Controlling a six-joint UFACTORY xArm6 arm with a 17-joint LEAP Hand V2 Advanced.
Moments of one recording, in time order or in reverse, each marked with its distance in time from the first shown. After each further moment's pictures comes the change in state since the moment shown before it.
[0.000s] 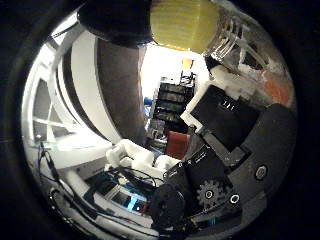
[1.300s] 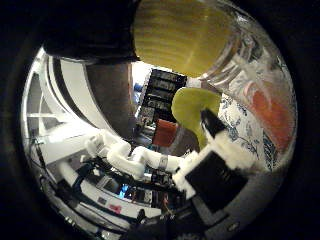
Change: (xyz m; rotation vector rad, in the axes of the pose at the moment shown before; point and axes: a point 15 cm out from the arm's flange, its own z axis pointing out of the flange) arm 0.059 -0.020 0.042 -0.080 0.132 -0.077
